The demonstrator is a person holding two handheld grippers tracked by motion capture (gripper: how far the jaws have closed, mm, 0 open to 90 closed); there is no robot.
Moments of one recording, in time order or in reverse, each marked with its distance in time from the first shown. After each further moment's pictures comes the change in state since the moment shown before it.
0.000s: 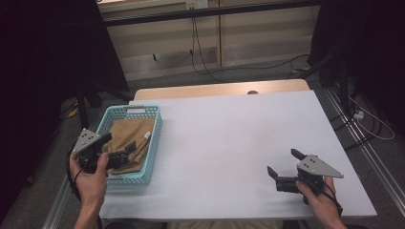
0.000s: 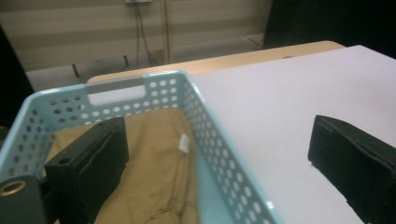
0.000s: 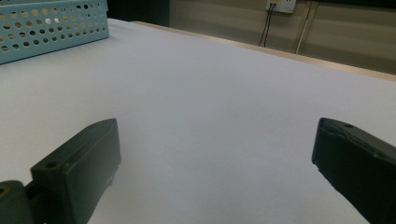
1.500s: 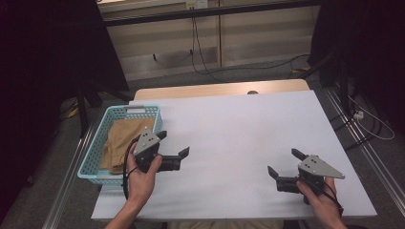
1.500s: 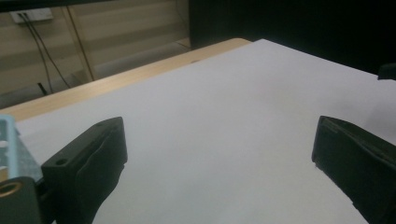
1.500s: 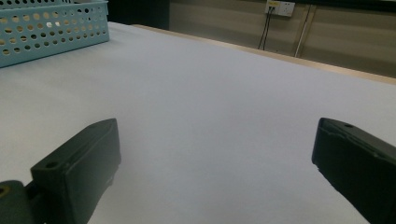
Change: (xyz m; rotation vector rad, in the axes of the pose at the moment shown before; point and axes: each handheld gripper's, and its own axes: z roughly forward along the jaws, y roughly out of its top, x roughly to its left) left arm -0.099 -0.009 0.070 -0.008 -0.283 0.105; right arm -0.001 0.000 -0.002 -0.014 -0.003 0.001
